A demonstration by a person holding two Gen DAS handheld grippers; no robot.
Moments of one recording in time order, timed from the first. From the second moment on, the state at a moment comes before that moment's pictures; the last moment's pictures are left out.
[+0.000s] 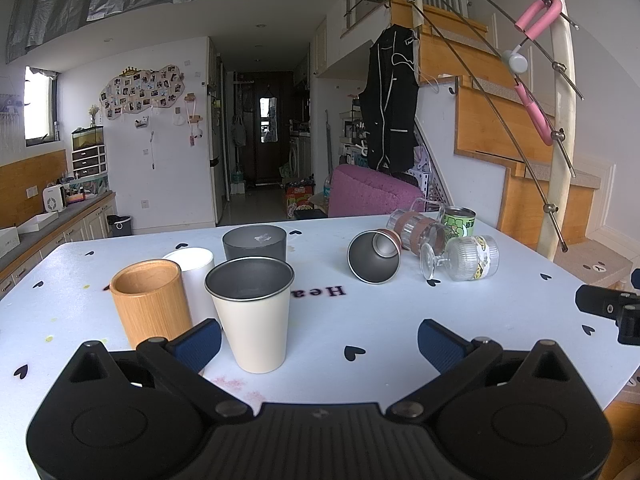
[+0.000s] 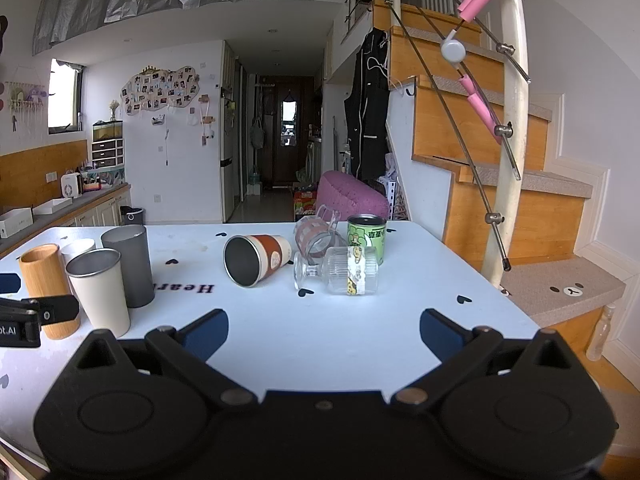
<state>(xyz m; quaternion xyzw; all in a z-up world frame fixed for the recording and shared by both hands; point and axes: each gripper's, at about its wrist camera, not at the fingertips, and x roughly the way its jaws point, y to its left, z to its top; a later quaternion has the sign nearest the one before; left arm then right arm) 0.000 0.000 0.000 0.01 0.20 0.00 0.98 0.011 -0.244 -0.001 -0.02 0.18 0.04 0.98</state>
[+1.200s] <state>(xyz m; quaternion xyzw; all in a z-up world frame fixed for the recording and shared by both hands) -0.001 0.005 -0.012 0.00 0.21 -0.01 0.98 0.107 -0.256 -0.006 0.07 0.22 0.04 0.97</state>
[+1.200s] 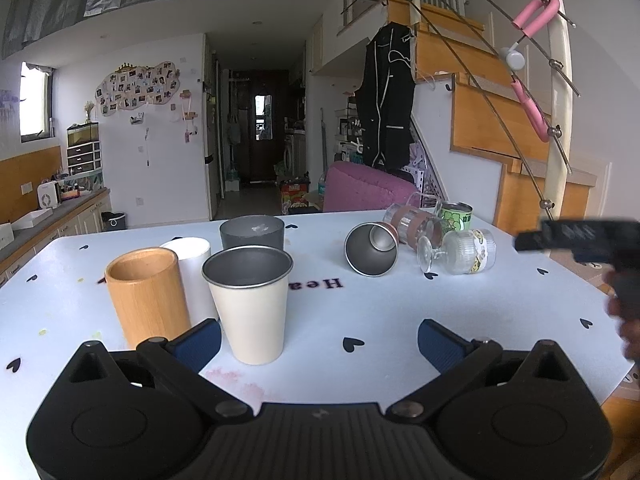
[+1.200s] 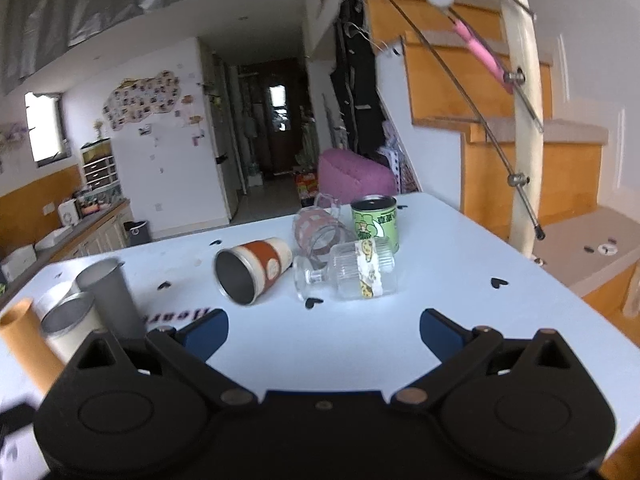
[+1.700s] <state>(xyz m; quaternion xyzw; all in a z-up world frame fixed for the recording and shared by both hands) -0.007 0.044 -0.032 -0.02 0.22 0.01 0.97 0.238 -0.226 -0.044 0.20 0.29 0.03 0.94</state>
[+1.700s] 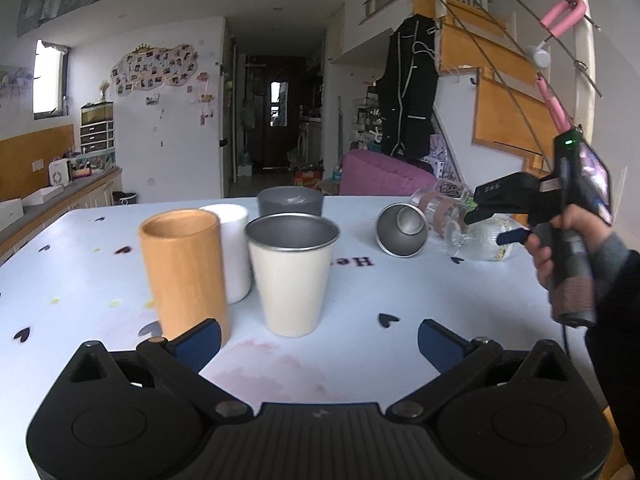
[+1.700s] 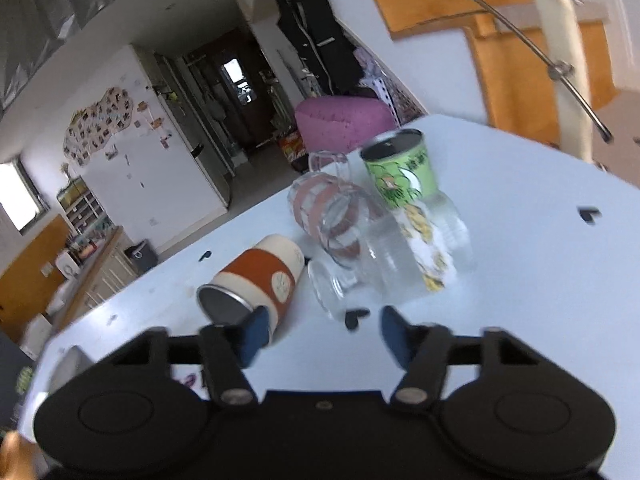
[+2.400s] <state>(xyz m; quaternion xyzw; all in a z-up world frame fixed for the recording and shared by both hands) -0.006 0.050 -0.036 -0.03 0.24 0.01 0.97 0.263 -0.177 -0.075 -0.08 0.26 0.04 0.96</state>
